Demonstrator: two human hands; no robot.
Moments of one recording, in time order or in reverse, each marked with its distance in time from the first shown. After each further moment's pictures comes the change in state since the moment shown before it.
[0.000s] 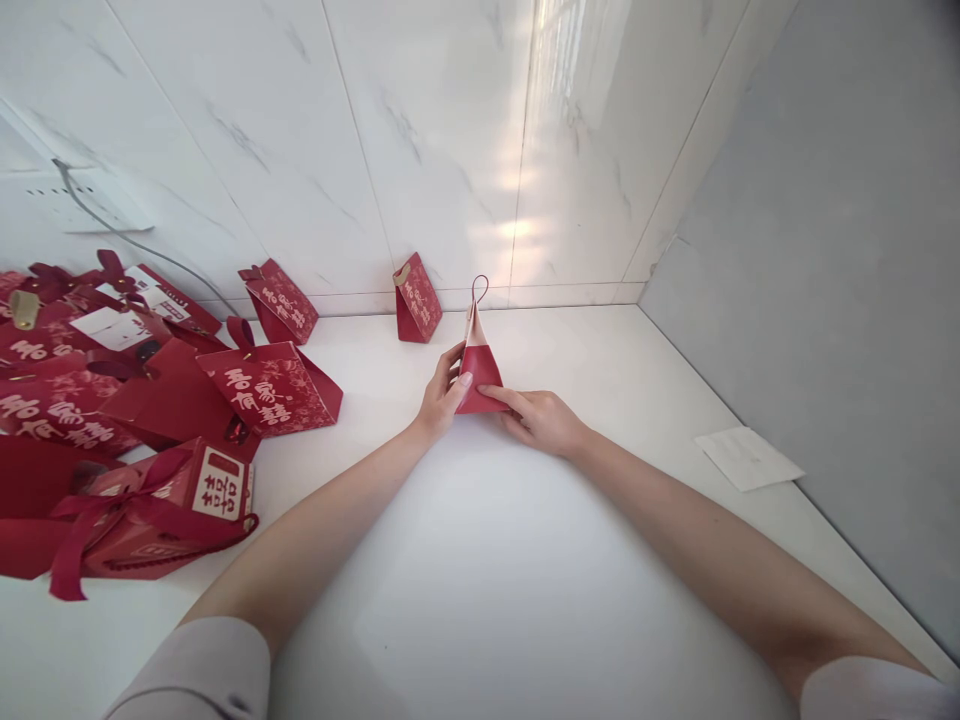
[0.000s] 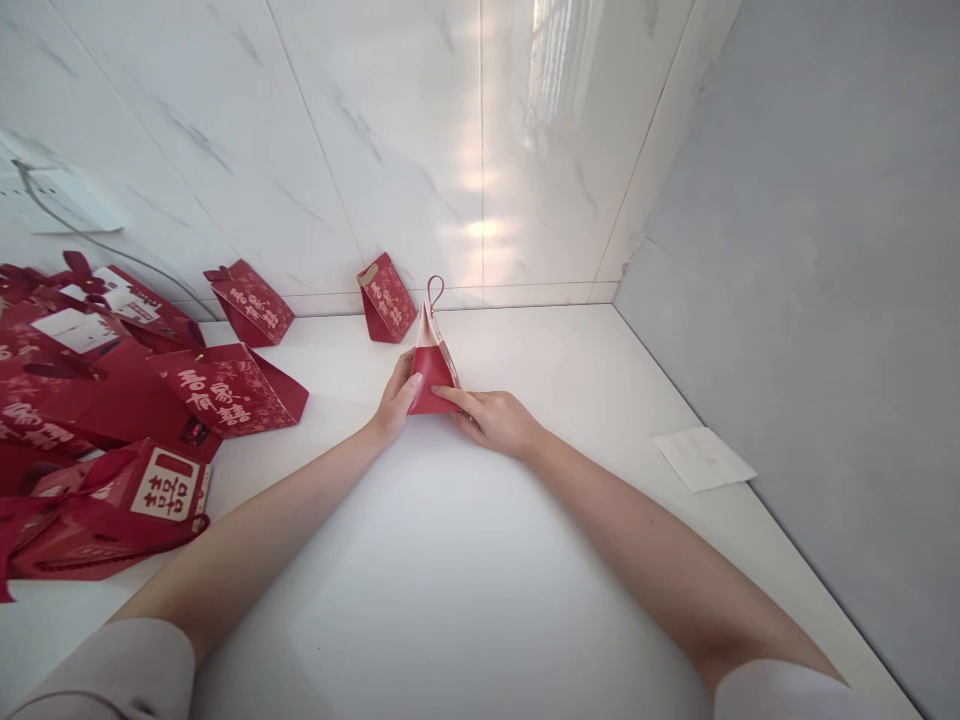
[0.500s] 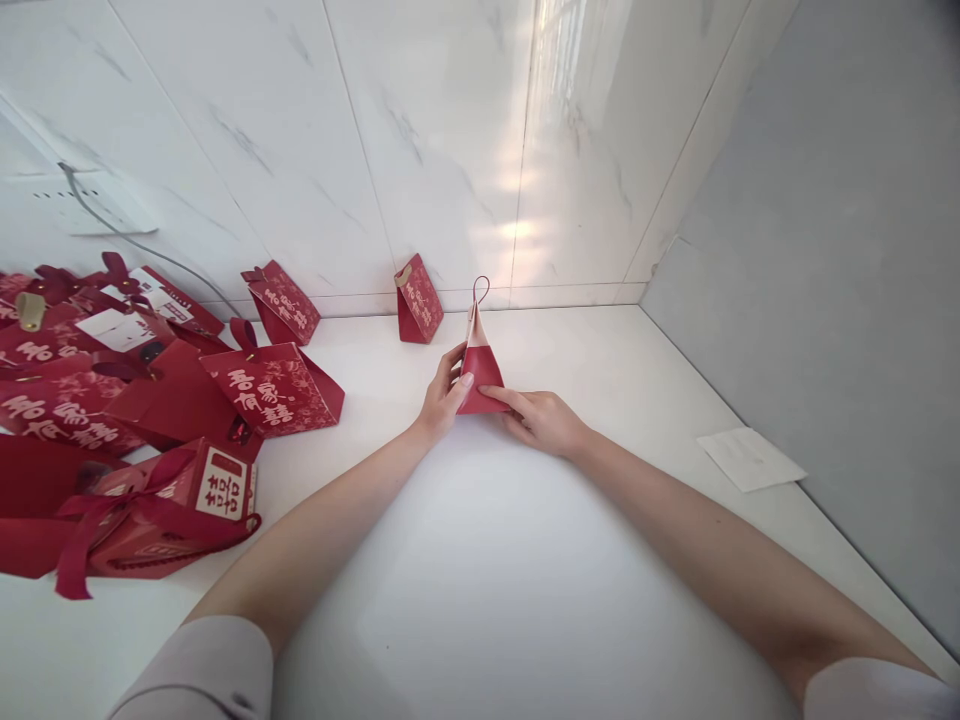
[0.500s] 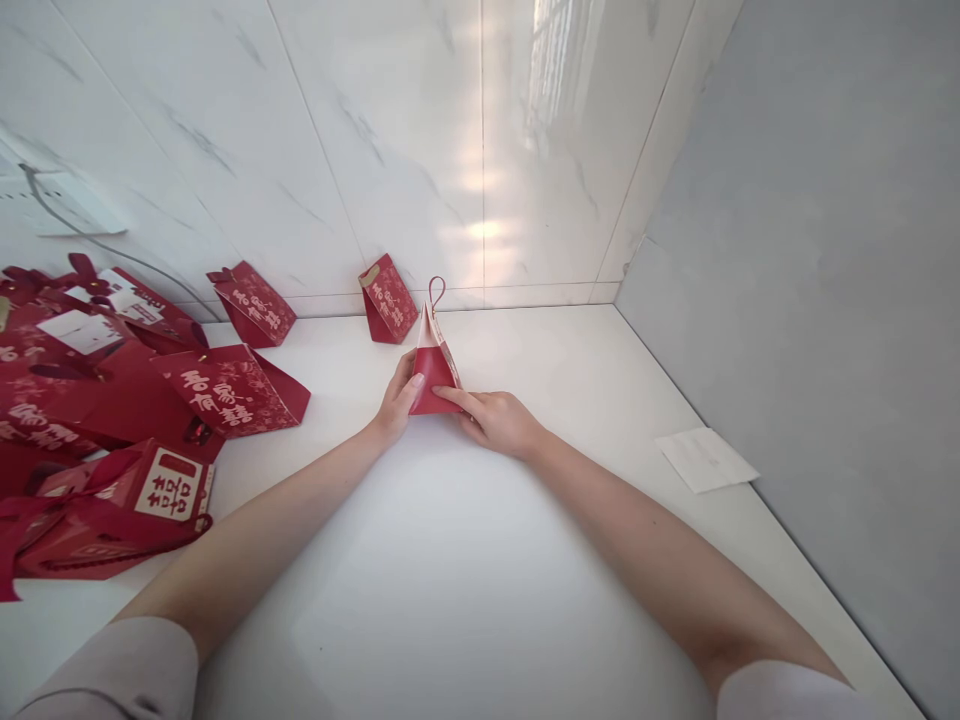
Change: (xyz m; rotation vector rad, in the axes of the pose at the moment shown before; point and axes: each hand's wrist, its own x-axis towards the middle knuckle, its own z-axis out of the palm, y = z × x) left_hand 0.000 -0.001 -0.001 0.001 0.002 -0.006; right_hand 0.001 -0.001 0.000 0.016 0.000 -0.002
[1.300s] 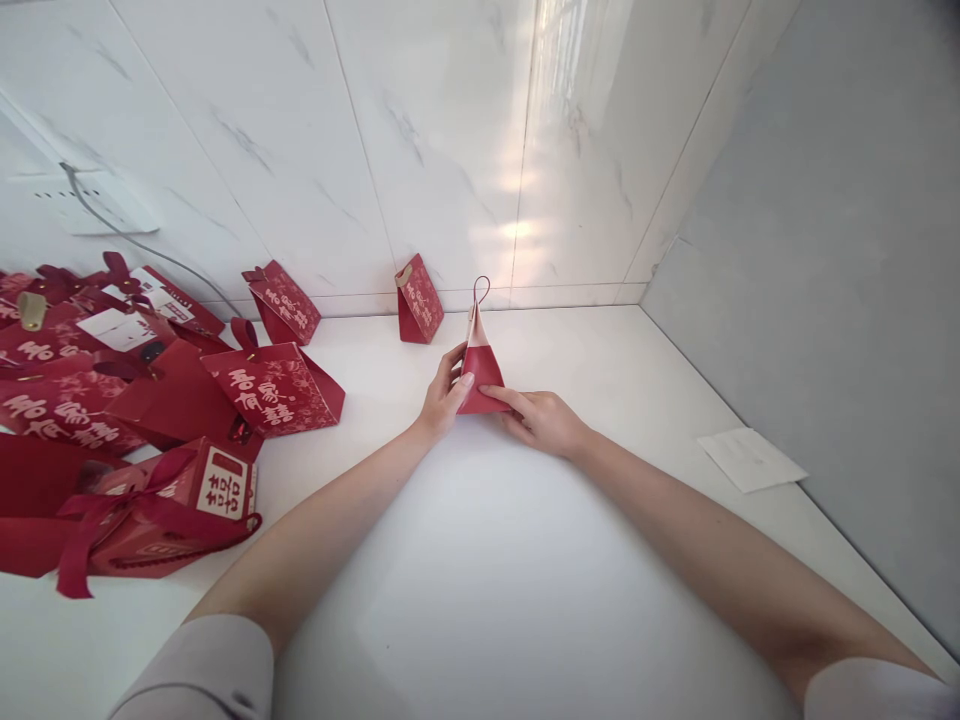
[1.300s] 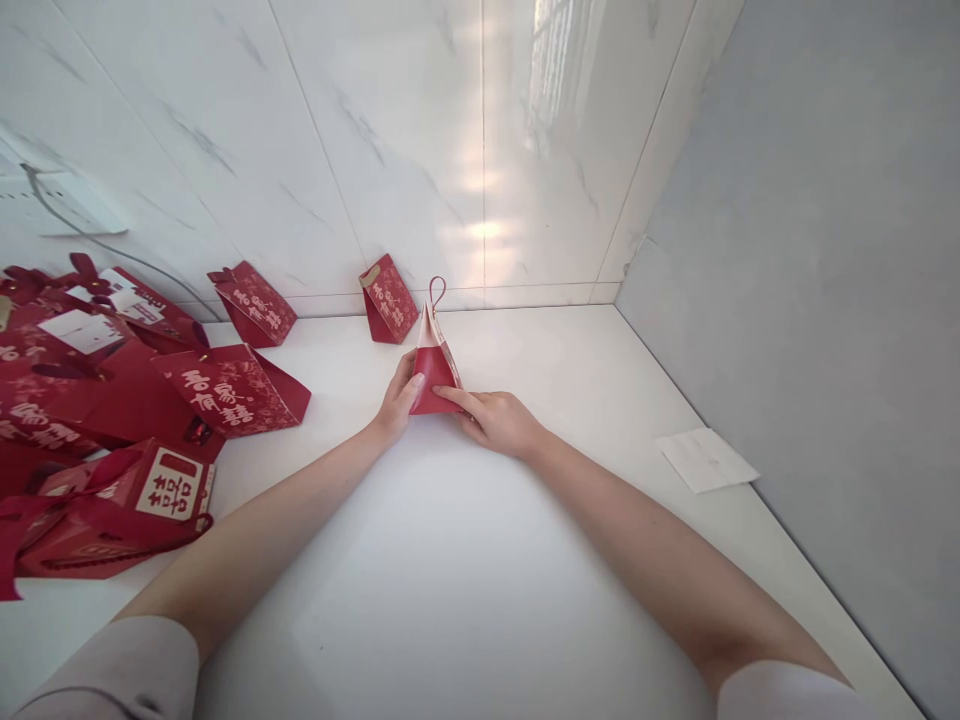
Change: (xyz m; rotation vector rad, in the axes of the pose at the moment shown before) left_hand 0.000 0.002 0.000 0.002 0.005 -0.005; right_hand 0.000 0.000 0.000 0.021 -0.025 0.030
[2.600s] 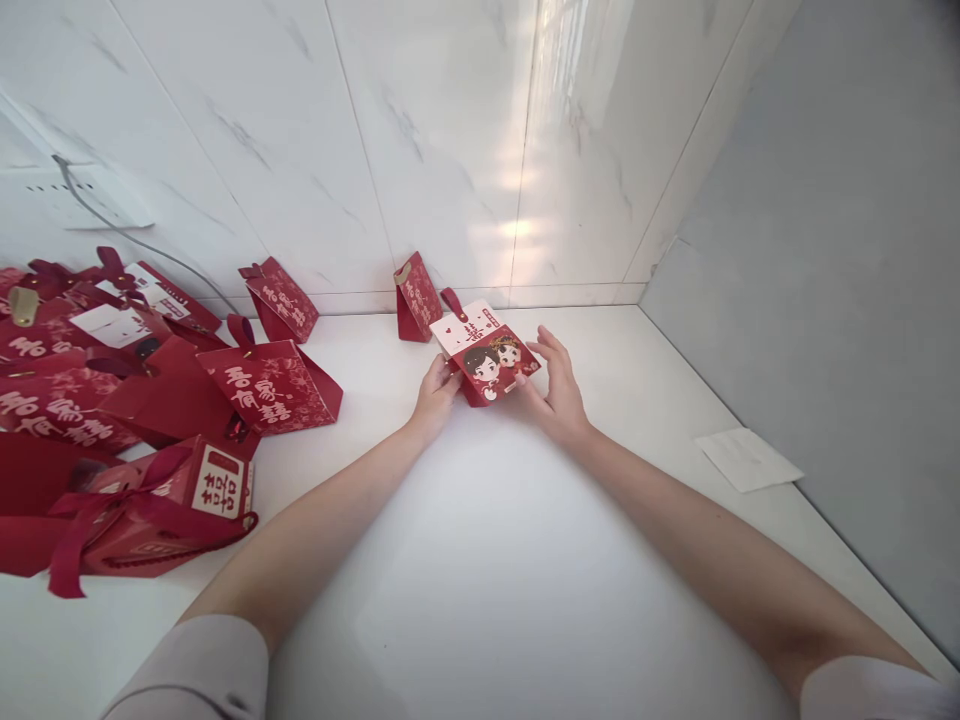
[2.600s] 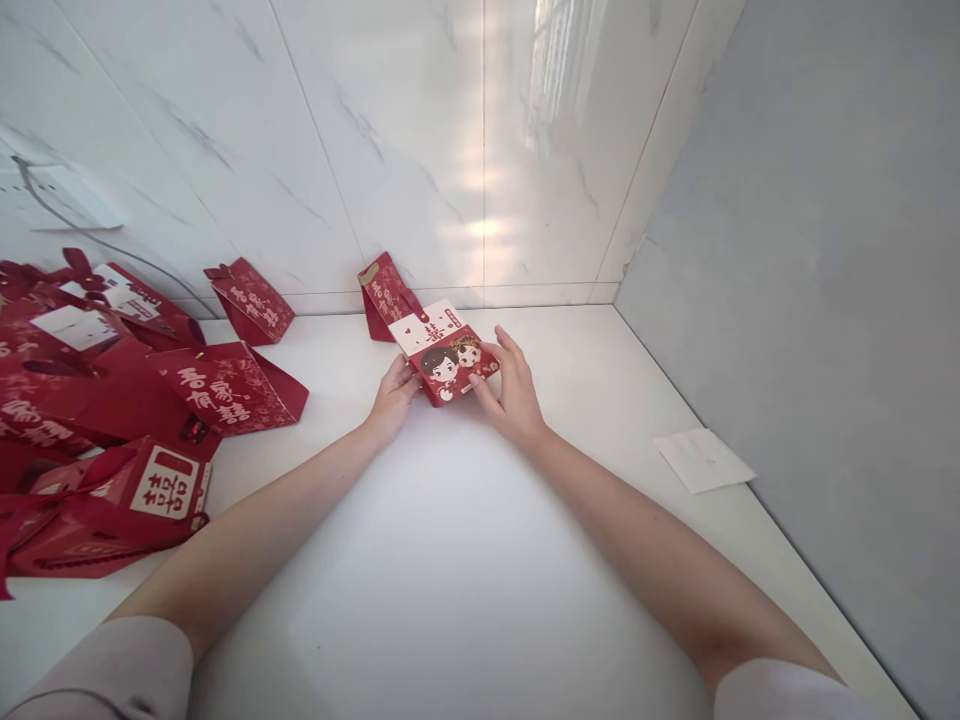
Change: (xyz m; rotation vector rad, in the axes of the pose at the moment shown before) left_hand 0.006 -0.001 0.005 -0.225 0.147 -0.233; right_hand 0.007 0.001 -0.007 0.144 0.431 0.370
